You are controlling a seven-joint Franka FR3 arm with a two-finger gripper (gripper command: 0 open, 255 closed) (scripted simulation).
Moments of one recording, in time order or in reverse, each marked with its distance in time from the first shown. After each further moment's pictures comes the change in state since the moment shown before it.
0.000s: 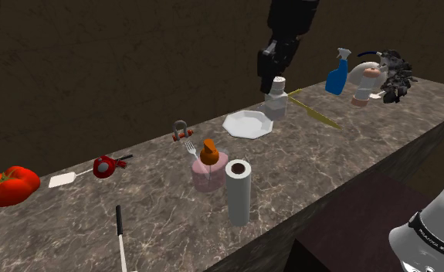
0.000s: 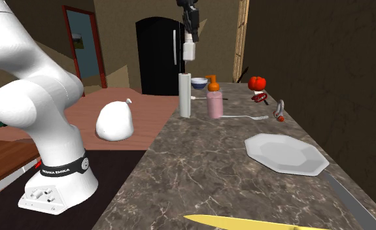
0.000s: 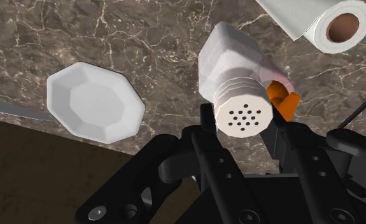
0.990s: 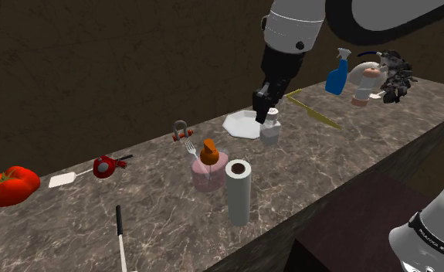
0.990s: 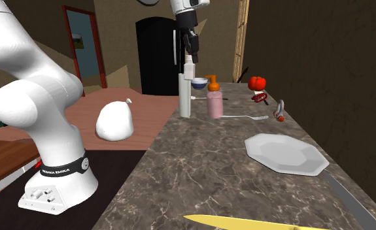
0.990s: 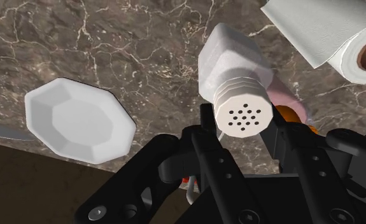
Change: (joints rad) arm 0.013 -0.007 0.030 -0.195 0.015 0.189 0.015
